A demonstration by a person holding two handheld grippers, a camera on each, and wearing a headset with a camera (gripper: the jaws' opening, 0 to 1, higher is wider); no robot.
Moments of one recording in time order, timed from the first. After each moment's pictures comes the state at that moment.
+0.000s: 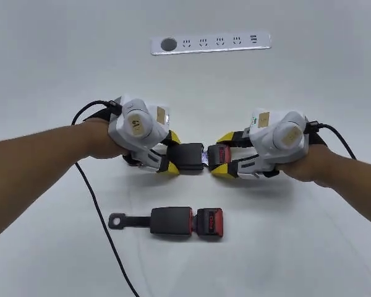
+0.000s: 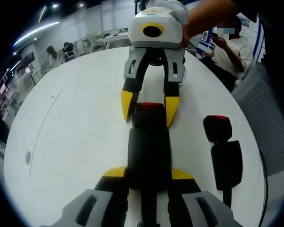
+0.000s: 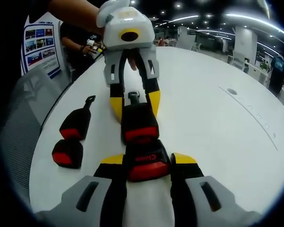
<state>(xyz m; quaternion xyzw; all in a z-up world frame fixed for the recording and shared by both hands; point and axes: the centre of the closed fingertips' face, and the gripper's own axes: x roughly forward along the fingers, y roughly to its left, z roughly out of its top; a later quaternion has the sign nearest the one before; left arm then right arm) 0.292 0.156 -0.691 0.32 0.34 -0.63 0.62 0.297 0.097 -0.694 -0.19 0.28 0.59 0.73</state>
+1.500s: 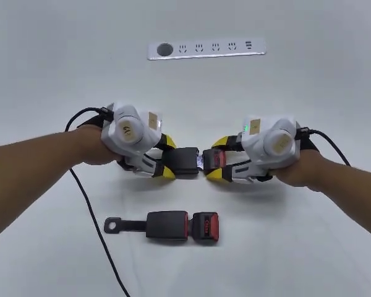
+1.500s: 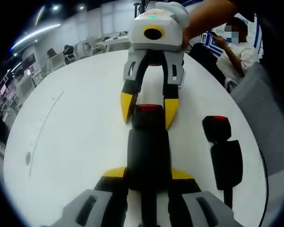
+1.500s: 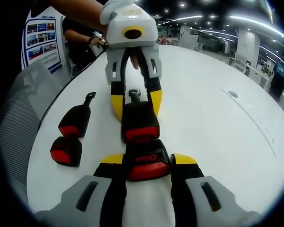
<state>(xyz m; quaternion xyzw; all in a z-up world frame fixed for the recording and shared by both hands) 0.293 0.155 -0.691 0.31 0.33 -0.64 0.62 0.295 0.100 -0.692 -0.21 0.28 0.59 0.73</state>
